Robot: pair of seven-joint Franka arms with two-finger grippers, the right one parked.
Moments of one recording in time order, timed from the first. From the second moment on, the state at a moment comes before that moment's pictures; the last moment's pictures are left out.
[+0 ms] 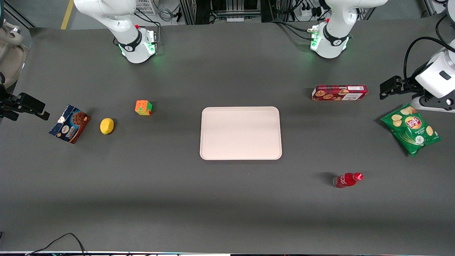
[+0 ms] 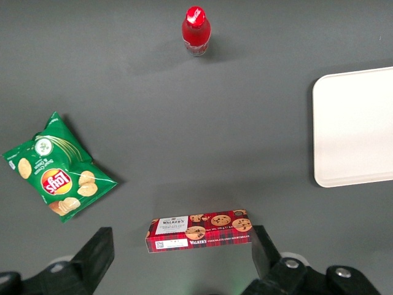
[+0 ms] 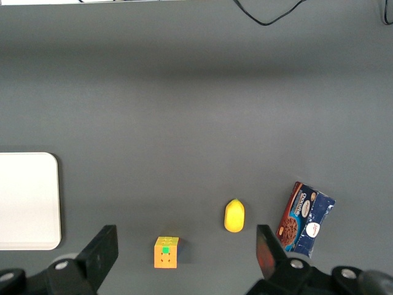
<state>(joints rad) -0.04 -0.05 0.00 -1.72 0.00 1.59 0.07</state>
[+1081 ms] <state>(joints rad) -0.04 0.02 0.00 -1.72 0.02 1.49 0.49</state>
